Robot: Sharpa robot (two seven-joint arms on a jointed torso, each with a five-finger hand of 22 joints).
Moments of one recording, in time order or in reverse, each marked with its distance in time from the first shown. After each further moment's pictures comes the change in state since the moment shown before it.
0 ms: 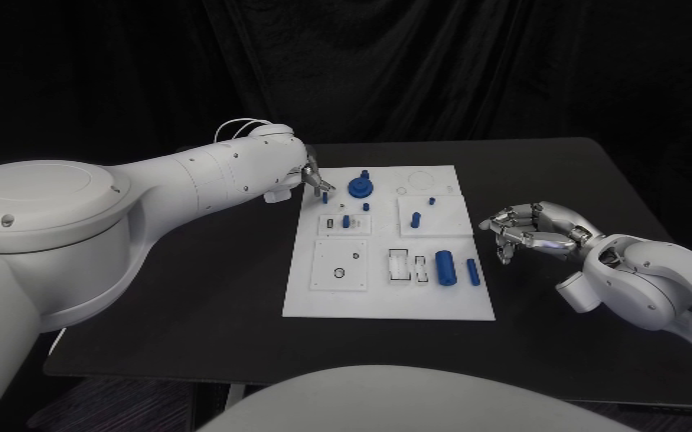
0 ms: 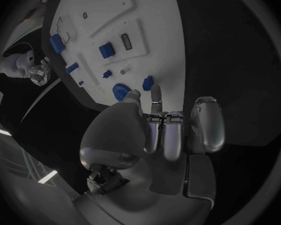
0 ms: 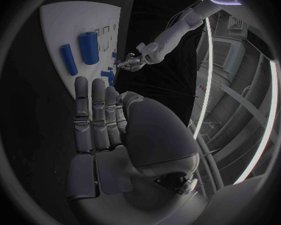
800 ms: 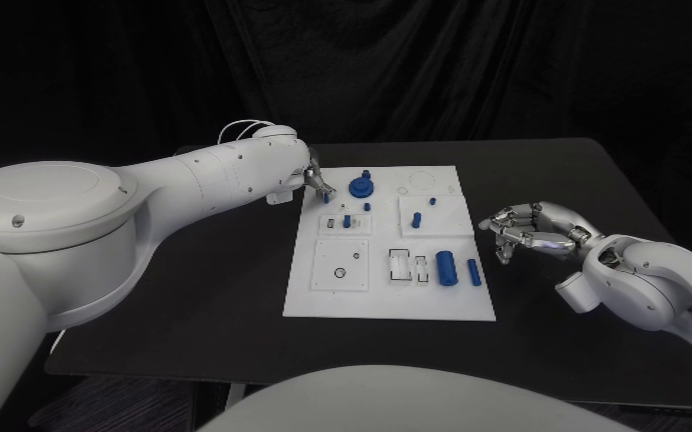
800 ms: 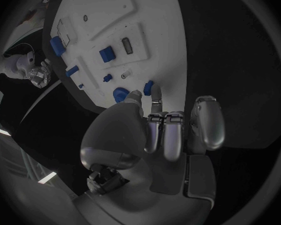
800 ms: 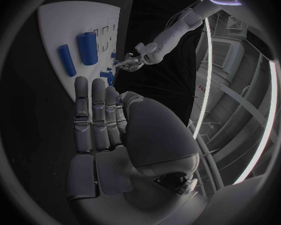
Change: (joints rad) left arm -0.007 0.011 0.000 -0.013 0.000 0.023 0.002; left_hand 0.009 0.009 0.010 -0.002 0.027 -0.003 0.003 -0.006 0.003 -0.001 0.006 0.000 0.000 0.000 0.000 0.000 0.000 0.000 -0.009 0.002 -0.012 0.000; right arm 0.000 0.005 0.000 0.000 0.000 0.000 0.005; right_hand 0.000 0.000 0.002 -0.002 0.004 0.000 0.000 0.000 0.000 0.000 0.000 0.000 -0.001 0.000 0.000 0.000 -0.001 0.000 0.000 0.000 0.004 0.001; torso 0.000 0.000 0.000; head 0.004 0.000
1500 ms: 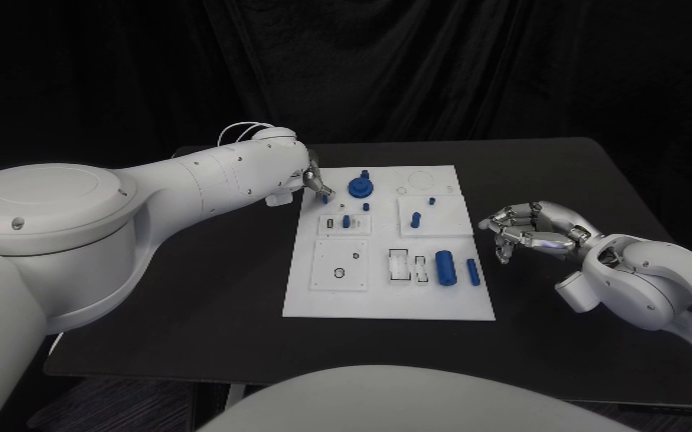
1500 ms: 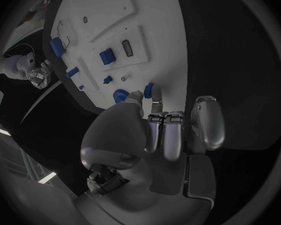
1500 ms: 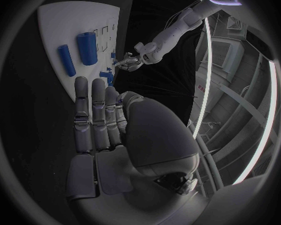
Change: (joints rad) left arm -0.005 0.001 0.000 0.000 0.000 0.004 0.004; left_hand 0.029 0.025 0.030 0.000 0.055 -0.007 0.000 -0.013 0.000 0.000 0.000 0.000 0.000 -0.004 0.003 0.000 0.000 0.000 -0.003 0.003 0.000 0.000; right arm 0.000 -0.003 0.000 0.003 0.000 0.000 0.004; right_hand 0.000 0.000 0.000 0.000 0.000 0.000 0.000 0.000 0.000 0.000 0.000 0.000 0.000 0.000 0.000 0.000 -0.001 0.000 0.000 0.000 0.000 0.000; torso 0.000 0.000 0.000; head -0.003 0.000
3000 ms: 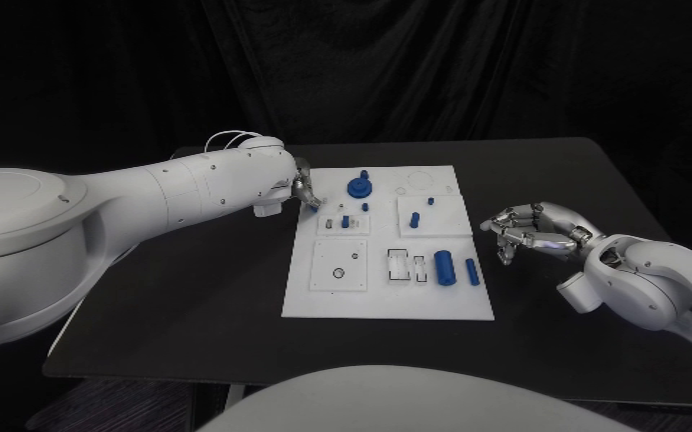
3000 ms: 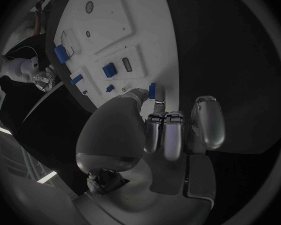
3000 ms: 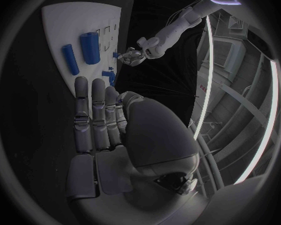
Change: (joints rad) left arm 0.002 -0.139 0.000 0.217 0.000 -0.049 -0.056; left_hand 0.095 -0.165 0.343 -0.001 0.119 0.017 0.002 0.006 0.058 0.000 -0.007 0.000 0.000 0.004 -0.004 0.000 0.000 0.000 0.002 -0.009 0.001 0.000; right arm -0.001 -0.009 0.000 -0.001 0.000 0.002 -0.015; right_hand 0.000 0.000 0.003 -0.003 0.000 0.000 0.000 0.000 0.000 0.000 0.000 0.000 -0.002 0.000 0.000 0.000 -0.001 0.000 0.000 0.000 0.000 0.000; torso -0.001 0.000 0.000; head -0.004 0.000
